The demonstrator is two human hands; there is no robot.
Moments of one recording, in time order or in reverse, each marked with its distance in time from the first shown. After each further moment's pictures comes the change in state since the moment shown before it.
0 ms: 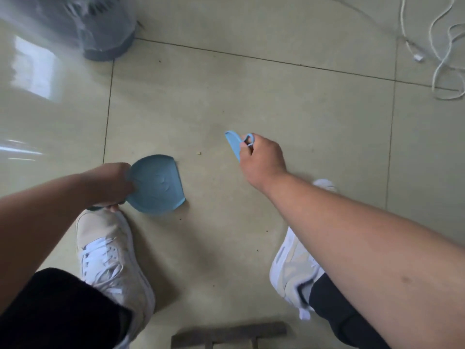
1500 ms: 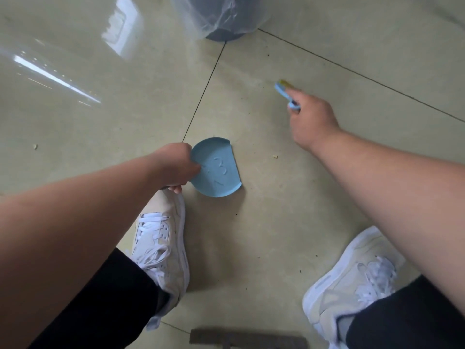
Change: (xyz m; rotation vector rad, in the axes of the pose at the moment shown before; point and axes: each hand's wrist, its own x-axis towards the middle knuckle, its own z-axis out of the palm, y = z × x) left_hand -0.020 -0.025 -0.001 -0.199 0.019 -0.117; right_hand 0.096 -0.095 0.047 -0.160 -0.162 -0.320
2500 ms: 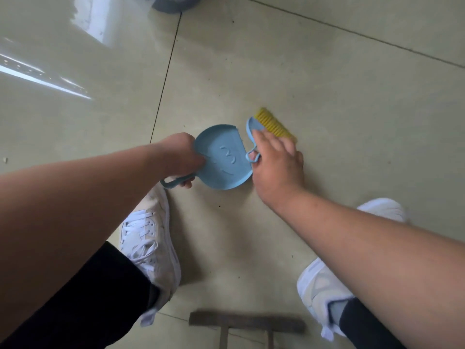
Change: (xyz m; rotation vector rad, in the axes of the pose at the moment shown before) left_hand 0.018 0.067 0.023 -0.006 -0.101 -0.003; right_hand -0.118 0.020 0.055 -0.127 -0.053 0.075
